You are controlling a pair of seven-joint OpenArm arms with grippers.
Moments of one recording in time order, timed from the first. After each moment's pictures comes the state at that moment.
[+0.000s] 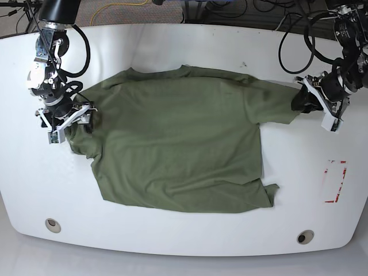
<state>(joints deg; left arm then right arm) 13.9 -25.1 -25.3 113.9 -54.0 -22.2 73.5 -6.9 20.4 18.1 93.9 22.8 17.9 -42.5</state>
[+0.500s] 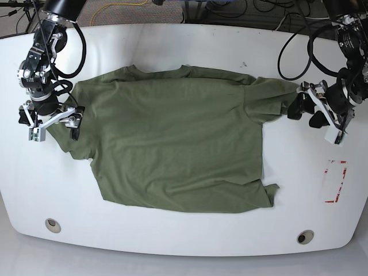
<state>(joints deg) 7.7 -25.8 -25.3 113.7 -54.1 -22.4 78.3 -7.8 14.8 28.8 101.4 19.0 17.9 -42.9</state>
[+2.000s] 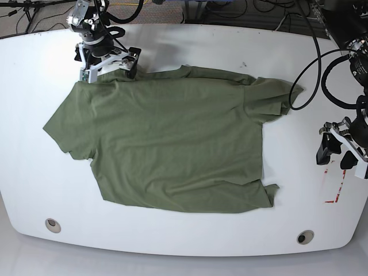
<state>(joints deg) -7.2 -26.1 -30.0 113.6 -45.5 -22.4 78.0 -28.3 -7.9 25.5 109.3 18.8 17.6 -45.8</state>
